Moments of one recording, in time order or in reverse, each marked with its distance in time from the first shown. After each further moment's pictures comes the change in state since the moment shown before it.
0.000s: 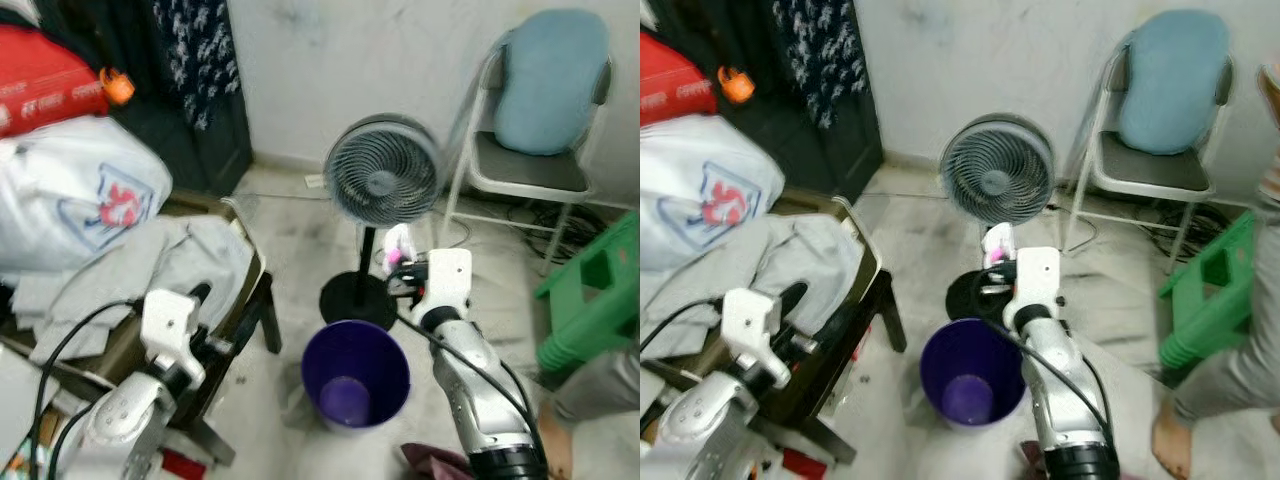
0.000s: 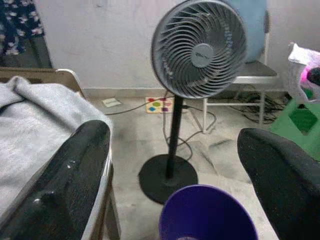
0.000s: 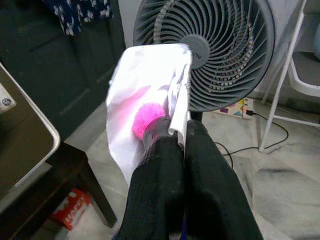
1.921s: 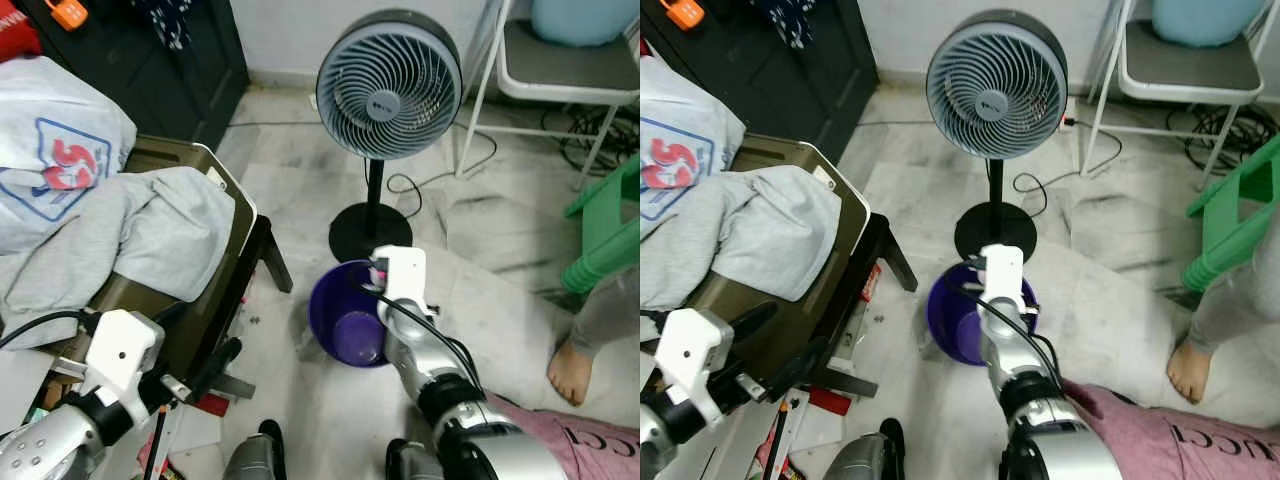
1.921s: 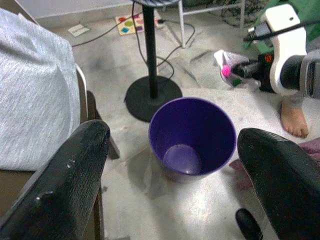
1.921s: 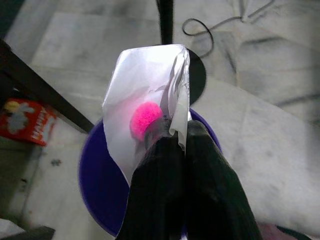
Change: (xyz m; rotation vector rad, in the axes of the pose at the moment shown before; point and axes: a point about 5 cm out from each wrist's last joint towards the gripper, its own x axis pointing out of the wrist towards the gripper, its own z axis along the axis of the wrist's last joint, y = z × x) left arm -0.061 0.003 0.034 0.125 0.140 -0.140; right arm 0.052 0.031 -0.035 -0.025 0.230 -0.227
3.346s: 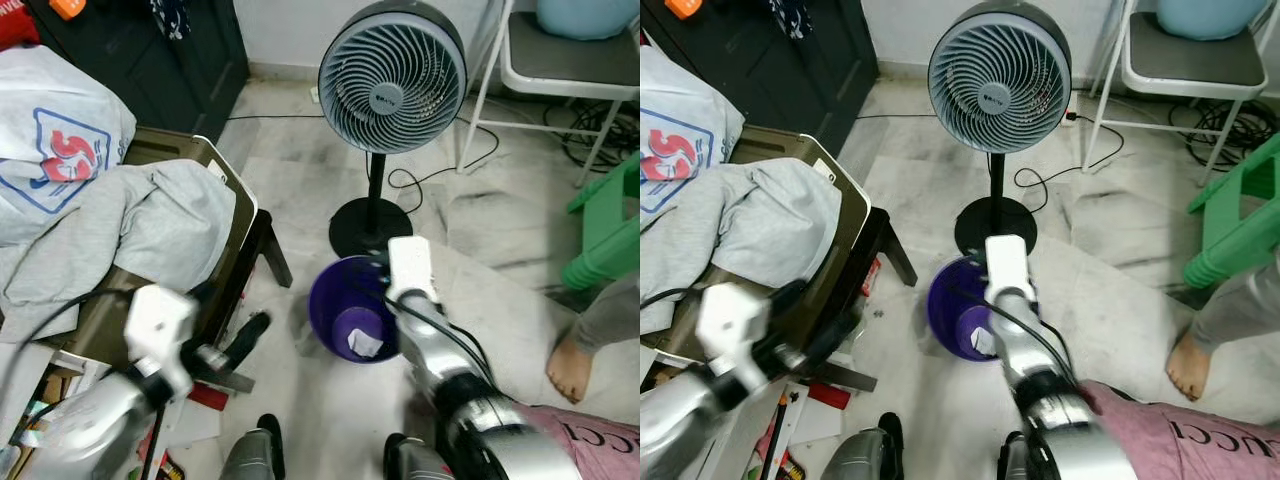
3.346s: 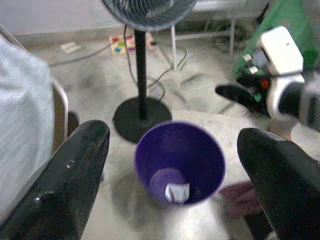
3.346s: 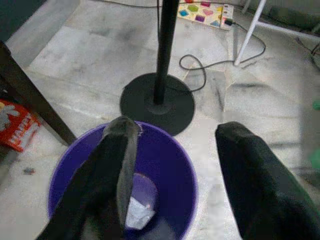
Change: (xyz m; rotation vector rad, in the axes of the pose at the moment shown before) left arm 0.048 -0.013 0.010 -0.046 -0.124 -0.030; right arm -0.002 -0.027 0.004 -0.167 -0.126 0.038
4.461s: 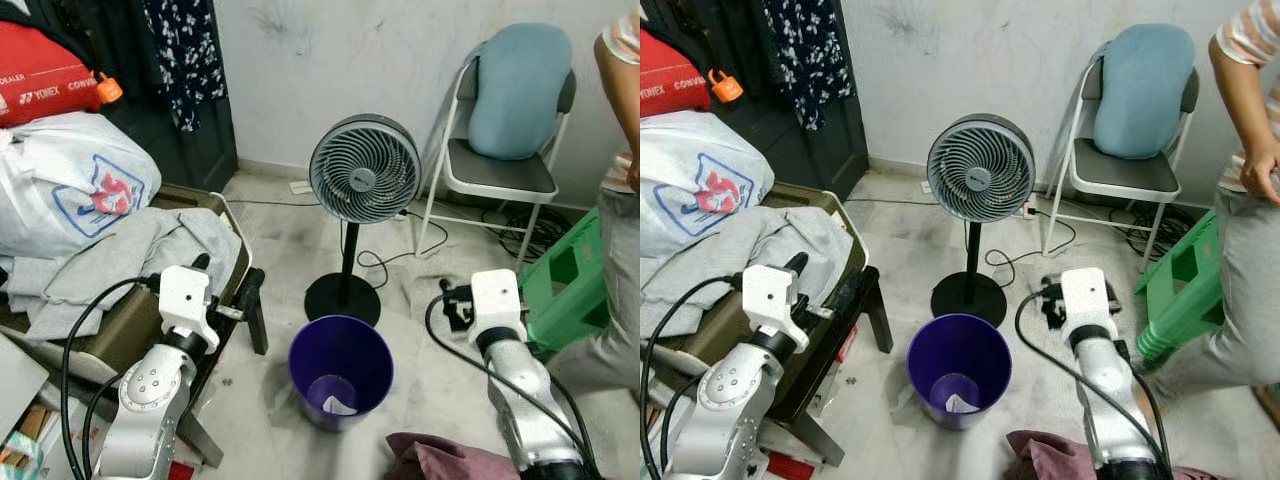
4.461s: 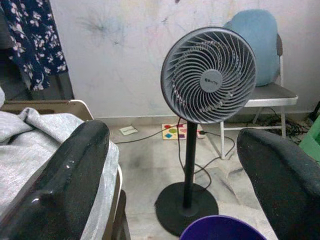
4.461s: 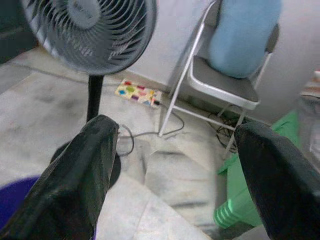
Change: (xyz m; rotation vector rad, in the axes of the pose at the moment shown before) left arm 0.048 0.028 -0.039 0.008 -0.096 0.297; right arm -0.049 -0.088 -0.011 -0.075 -0.084 -0.081
